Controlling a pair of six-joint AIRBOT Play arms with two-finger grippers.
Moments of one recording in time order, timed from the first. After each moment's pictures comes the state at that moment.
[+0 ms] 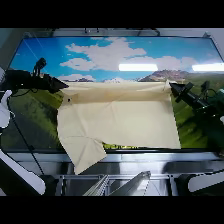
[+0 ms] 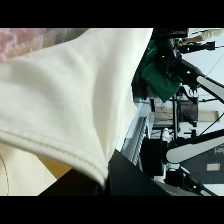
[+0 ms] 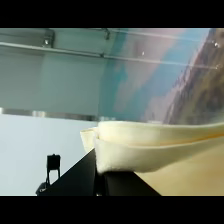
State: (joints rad) left arm 0.32 -2.08 1.71 -2.74 1.75 2.20; right arm -0.44 -1.77 0.85 0.35 1.27 0.46
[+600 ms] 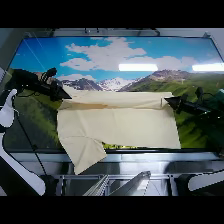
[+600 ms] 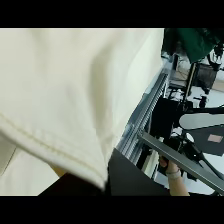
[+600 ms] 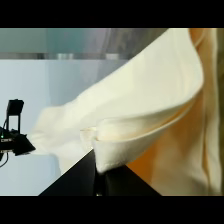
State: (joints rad) left arm 0.25 -2.08 1.71 -2.52 1.81 2.05; right arm -0.49 -1.78 0.85 -0.03 1.25 0.55
